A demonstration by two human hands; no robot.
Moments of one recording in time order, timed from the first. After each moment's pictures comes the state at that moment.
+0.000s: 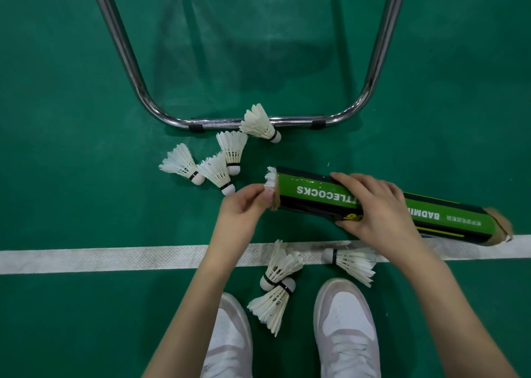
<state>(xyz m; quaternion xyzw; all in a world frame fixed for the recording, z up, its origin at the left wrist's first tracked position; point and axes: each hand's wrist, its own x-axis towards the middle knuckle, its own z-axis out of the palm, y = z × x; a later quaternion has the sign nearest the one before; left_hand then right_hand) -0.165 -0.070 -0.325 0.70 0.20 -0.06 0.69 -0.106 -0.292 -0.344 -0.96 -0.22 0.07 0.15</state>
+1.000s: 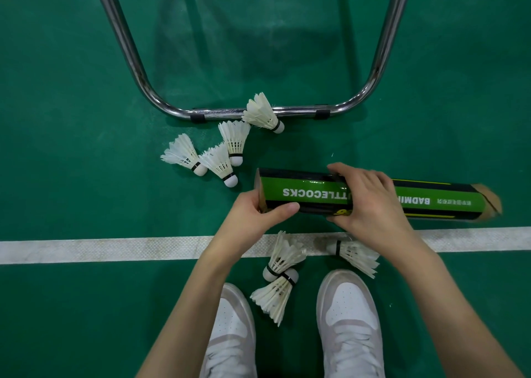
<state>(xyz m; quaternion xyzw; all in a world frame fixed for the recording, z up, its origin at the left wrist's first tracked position) -0.170 -0.072 -0.328 0.67 0.16 -0.17 0.70 -0.114 -0.275 -0.344 -0.95 -0.24 0.07 0.18</state>
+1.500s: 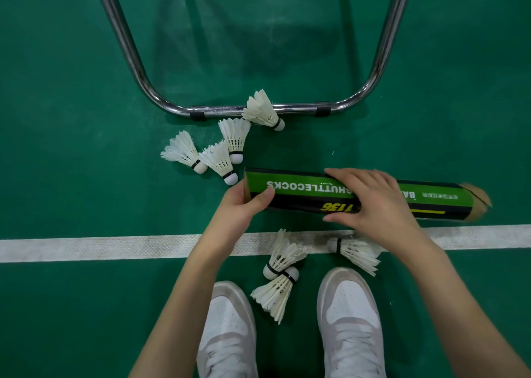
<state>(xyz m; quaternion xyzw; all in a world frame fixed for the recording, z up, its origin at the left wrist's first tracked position) -0.168 -0.060 -0.337 0.65 0.19 -0.13 0.73 -0.108 -0.286 -0.346 -0.95 -0.24 0.13 0.16</state>
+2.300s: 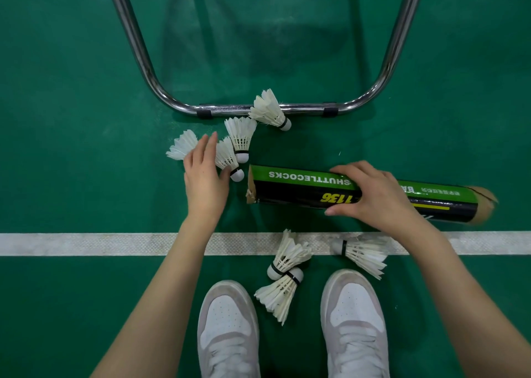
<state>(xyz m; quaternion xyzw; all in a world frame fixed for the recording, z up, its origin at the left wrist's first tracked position) -0.137 0.000 -0.392 0.93 0.22 0.06 0.28 -0.087 -0.269 -0.337 -0.94 -0.18 0.25 0.16</state>
